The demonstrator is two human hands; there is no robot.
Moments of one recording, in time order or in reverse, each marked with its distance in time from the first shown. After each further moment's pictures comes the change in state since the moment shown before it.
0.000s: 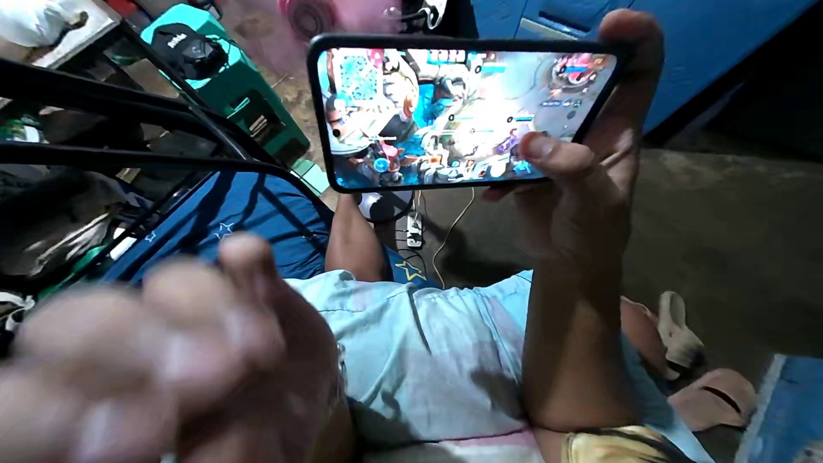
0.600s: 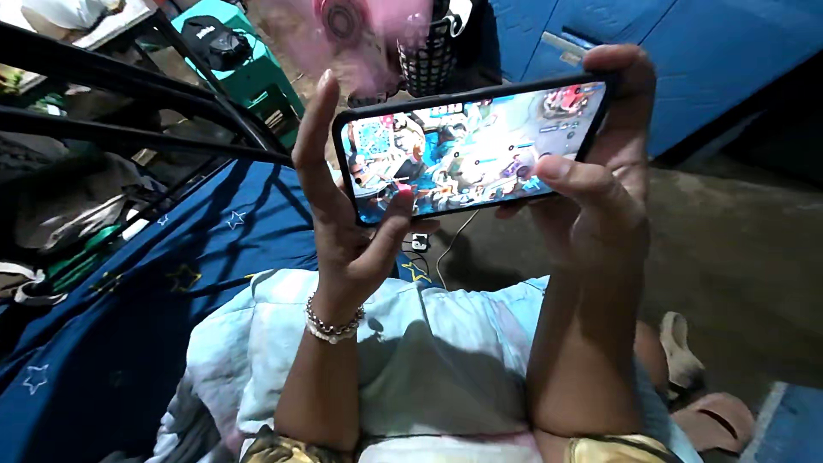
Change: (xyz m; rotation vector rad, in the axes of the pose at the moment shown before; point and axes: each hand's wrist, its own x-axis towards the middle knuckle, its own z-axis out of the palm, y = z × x) left_hand 0.018 -0.063 0.037 0.114 -0.136 -0.255; right_hand 0.000 -0.005 -0.001 -0.017 -0.172 0.097
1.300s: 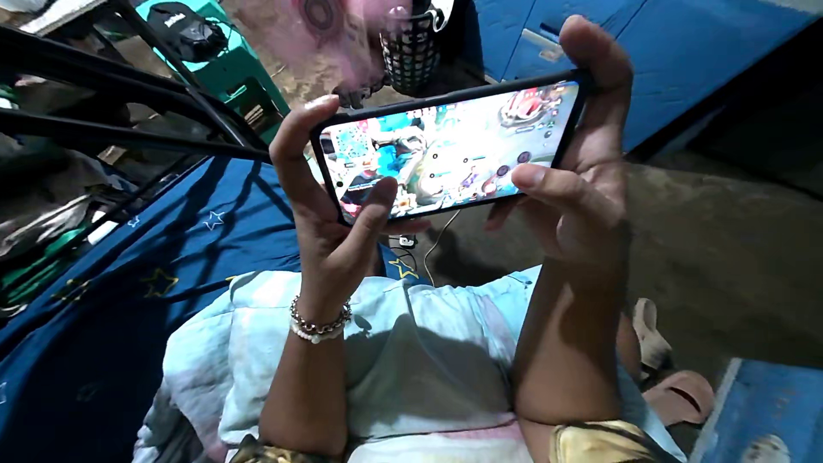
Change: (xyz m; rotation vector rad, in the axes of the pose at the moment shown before) left_hand -0.001 -0.005 0.004 -0.243 0.001 -0.085; right_hand -0.001 -0.005 -0.008 0.011 -0.107 0.042
